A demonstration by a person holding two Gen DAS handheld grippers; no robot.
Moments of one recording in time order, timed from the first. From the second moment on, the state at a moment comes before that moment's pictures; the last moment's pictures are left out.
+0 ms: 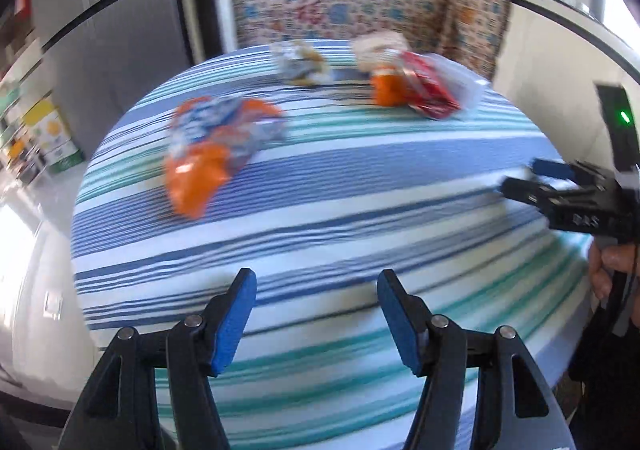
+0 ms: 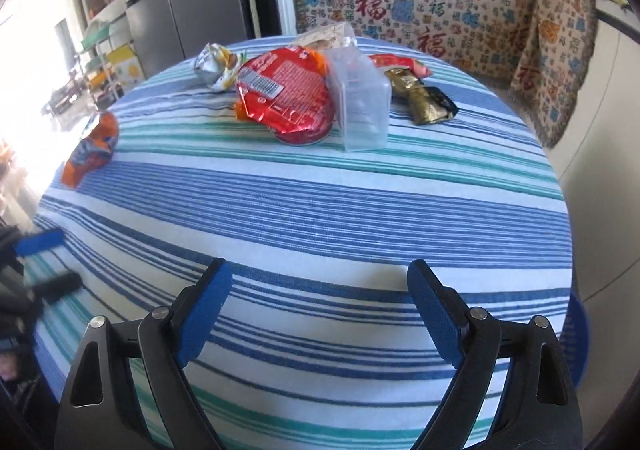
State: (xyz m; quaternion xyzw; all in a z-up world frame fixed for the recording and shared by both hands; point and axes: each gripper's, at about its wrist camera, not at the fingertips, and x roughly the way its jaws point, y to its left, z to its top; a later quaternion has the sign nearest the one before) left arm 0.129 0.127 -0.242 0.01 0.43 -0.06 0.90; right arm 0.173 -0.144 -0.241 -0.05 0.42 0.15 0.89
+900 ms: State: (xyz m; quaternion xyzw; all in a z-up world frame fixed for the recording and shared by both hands) left arm 0.217 0.153 -0.241 0.04 0.41 -0.09 0.91; right arm 0.158 -0.137 -0.244 -0.06 0.41 0.16 0.90
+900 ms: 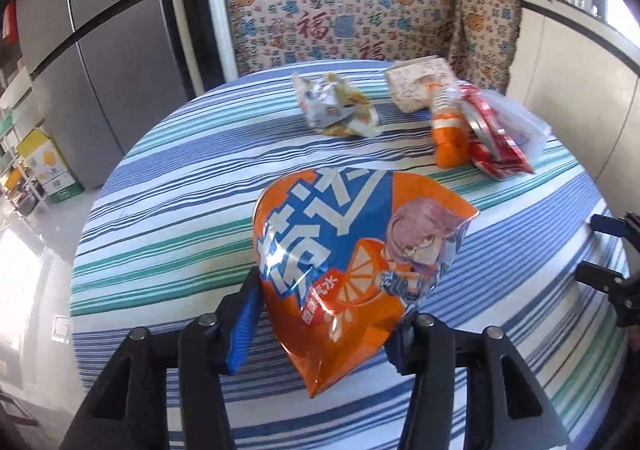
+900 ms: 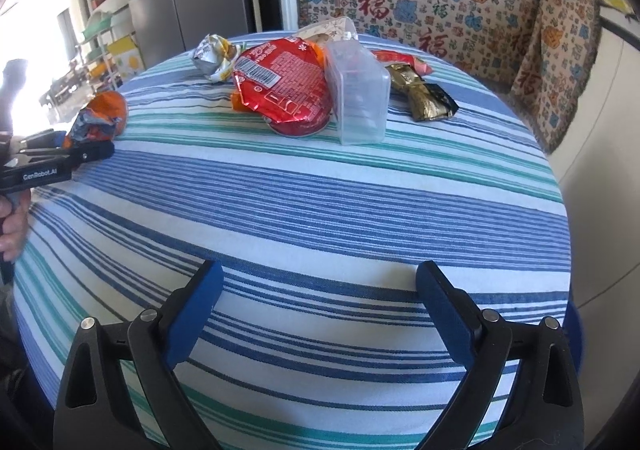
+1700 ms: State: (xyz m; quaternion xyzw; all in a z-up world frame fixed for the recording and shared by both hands) left arm 0.215 0.130 -0.243 -0.04 0.43 -0.14 0.89; right arm 0.328 -0.191 -0.242 -0.07 0.46 0.17 0.87
